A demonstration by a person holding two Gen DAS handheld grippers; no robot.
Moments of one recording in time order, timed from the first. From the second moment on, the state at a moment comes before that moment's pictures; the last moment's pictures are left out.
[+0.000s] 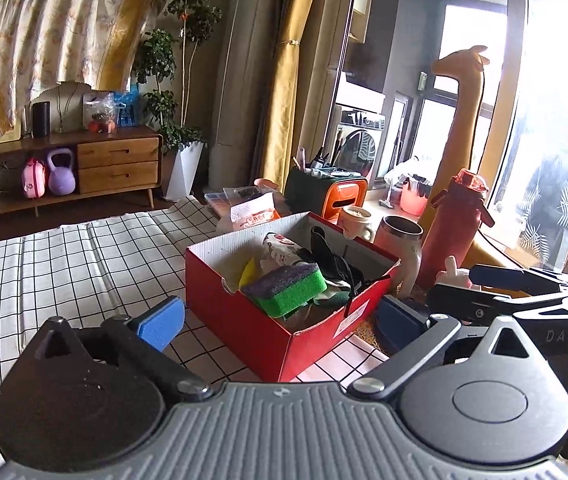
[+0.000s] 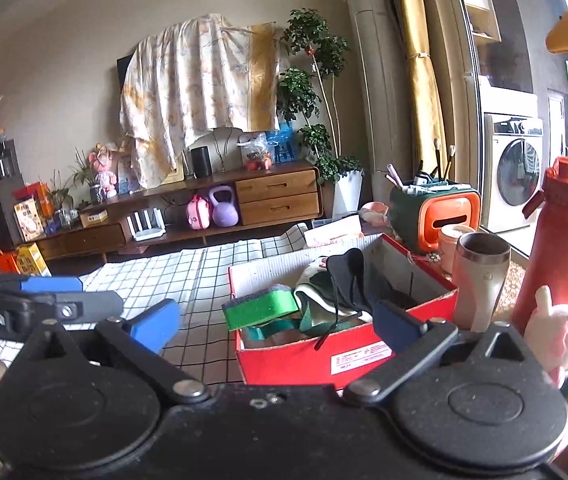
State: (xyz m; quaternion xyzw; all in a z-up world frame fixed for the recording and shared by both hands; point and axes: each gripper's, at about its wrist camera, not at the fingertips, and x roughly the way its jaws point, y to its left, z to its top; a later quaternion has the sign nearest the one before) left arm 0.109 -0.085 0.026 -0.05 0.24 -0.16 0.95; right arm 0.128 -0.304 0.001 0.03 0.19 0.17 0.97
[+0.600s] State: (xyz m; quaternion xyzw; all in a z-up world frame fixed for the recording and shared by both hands) left arm 0.091 -0.088 0.014 -0.04 0.24 -0.14 0.96; right arm 0.117 -0.291 -0.005 0.01 0.19 0.17 0.97
